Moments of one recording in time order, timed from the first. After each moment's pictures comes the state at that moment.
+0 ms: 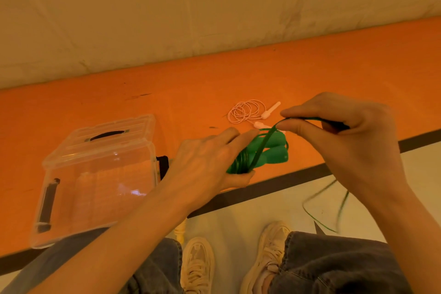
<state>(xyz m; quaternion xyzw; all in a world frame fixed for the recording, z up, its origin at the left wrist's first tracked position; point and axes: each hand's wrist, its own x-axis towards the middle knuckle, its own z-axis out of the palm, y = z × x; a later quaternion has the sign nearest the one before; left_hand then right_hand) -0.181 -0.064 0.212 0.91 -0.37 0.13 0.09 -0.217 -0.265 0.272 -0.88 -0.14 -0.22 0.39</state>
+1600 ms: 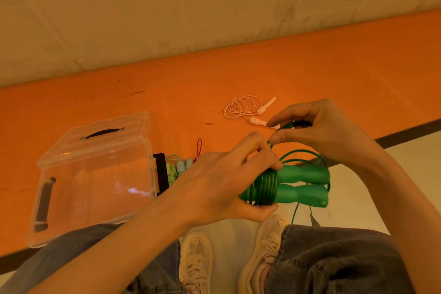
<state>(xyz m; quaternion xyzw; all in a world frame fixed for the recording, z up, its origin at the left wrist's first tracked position) -0.208 -0.072 0.226 0.83 -0.50 0.05 0.26 -0.191 -0.284 0.252 -0.87 -0.04 0.06 0.49</state>
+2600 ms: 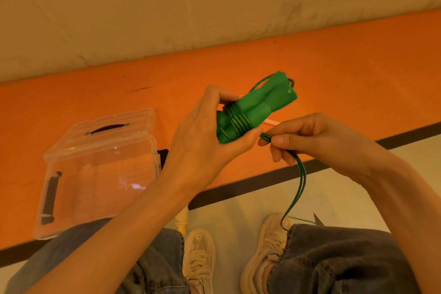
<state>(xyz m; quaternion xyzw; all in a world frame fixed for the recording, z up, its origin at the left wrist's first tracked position) -0.189 -0.067 0.238 0.85 -0.20 0.08 0.48 -0.201 -0.274 0.250 -0.76 -0.08 0.22 0.60</state>
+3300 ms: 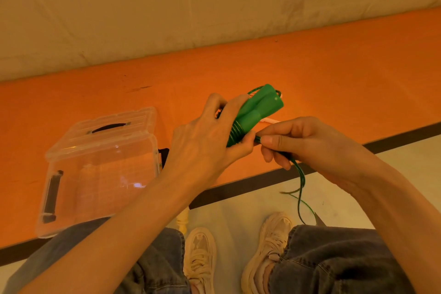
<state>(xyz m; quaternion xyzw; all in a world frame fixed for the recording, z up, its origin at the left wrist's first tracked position) -0.181 -0.067 0.223 0.95 -0.23 0.14 0.17 -0.208 -0.250 0.256 -0.77 -0.03 0.23 0.60</state>
